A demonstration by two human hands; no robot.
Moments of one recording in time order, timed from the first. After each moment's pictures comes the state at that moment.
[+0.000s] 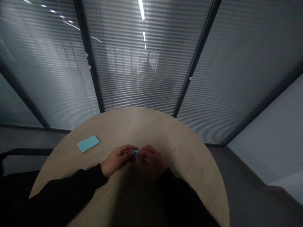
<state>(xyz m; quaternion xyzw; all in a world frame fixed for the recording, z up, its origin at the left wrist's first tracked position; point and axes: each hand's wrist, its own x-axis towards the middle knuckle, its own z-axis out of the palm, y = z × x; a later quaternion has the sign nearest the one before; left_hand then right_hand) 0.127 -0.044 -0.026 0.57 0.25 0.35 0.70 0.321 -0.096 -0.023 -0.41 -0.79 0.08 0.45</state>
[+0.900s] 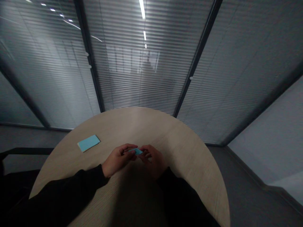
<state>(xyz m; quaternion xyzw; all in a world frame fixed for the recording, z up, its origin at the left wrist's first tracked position) 0.129 -0.048 -0.024 0.60 0.28 0.38 0.65 0.318 -0.098 -0.024 -0.50 -0.71 0.20 0.46</state>
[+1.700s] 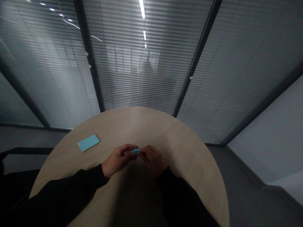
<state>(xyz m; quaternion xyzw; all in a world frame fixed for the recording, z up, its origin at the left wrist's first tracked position) 0.128 -0.051 -0.019 0.60 0.26 0.37 0.66 0.321 -0.098 -0.018 -0.47 -0.79 0.03 0.40</state>
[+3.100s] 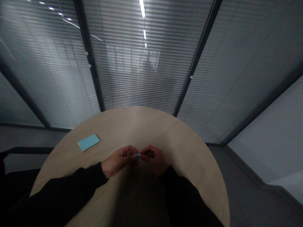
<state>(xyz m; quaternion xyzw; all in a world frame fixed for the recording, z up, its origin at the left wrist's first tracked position) 0.129 -0.053 -0.022 0.49 0.21 0.30 0.79 0.326 -0.095 -0.023 -0.49 -0.58 0.43 0.48</state>
